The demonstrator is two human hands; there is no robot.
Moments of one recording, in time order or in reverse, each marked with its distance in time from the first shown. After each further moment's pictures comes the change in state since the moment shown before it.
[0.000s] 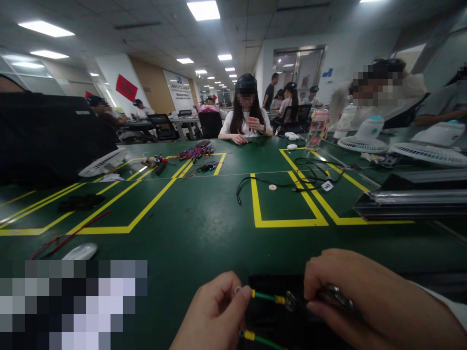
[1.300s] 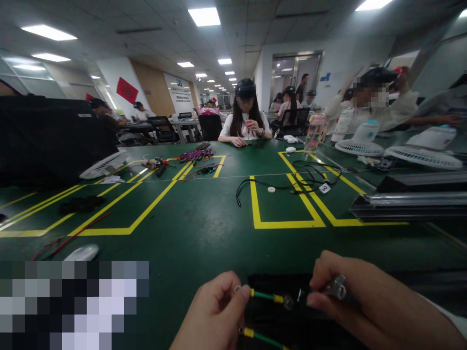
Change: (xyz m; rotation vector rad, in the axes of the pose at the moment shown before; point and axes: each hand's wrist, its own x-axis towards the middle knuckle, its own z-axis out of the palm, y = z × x) left_hand 0.003 -0.010 0.000 -0.014 -0.007 0.030; right_hand -0.013 0.005 0.006 0.125 0.081 0.142
